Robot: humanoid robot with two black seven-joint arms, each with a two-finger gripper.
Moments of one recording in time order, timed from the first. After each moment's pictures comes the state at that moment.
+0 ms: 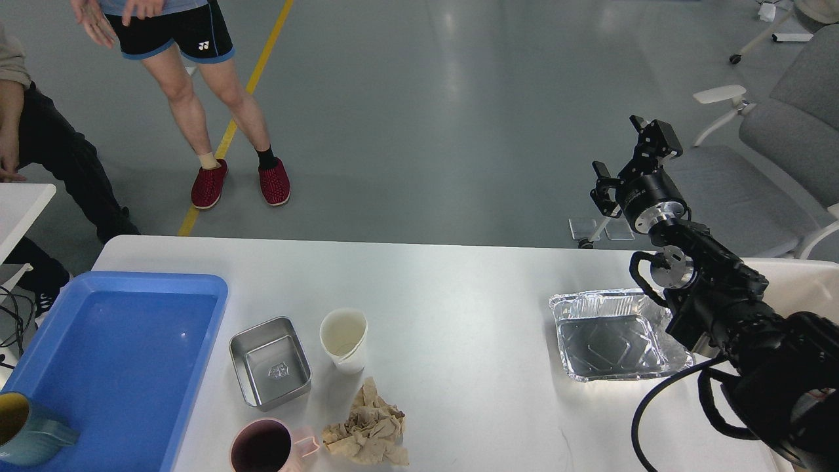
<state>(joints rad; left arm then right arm) -1.06 1.50 -0.06 -1.25 0.89 -0.80 -0.39 0.96 -0.06 0.78 0.11 -0.15 0.38 0.42</state>
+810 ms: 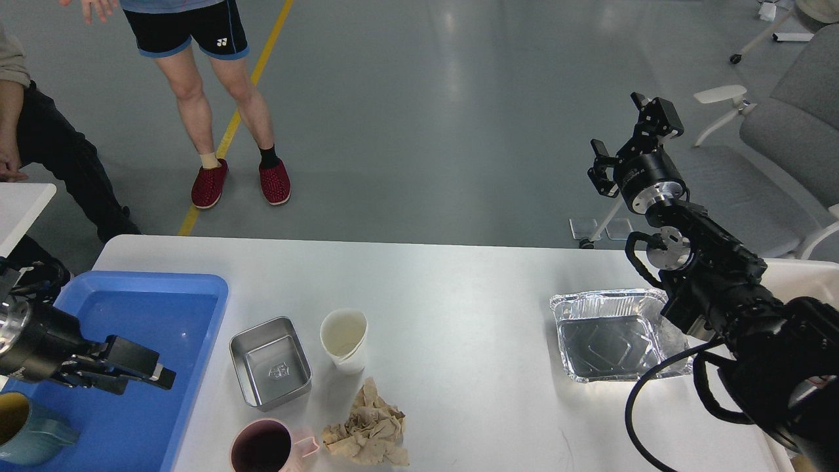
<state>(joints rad) -0.98 1.01 0.02 -1.30 1.32 -0.91 -0.35 1.01 -0.05 0.80 0.10 -0.15 0.36 0.42</state>
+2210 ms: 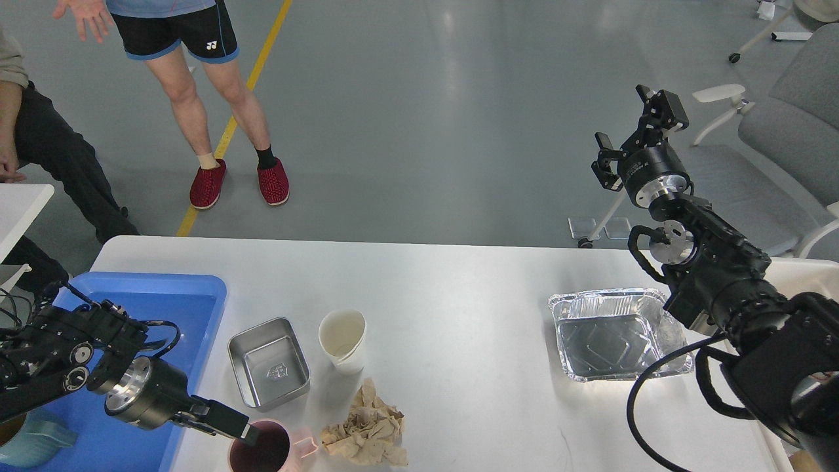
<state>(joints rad) -0.86 0.77 0.04 -1.25 1.41 -0.74 -0.35 1.02 -0.06 0.80 0.10 -0.15 0.36 0.42</state>
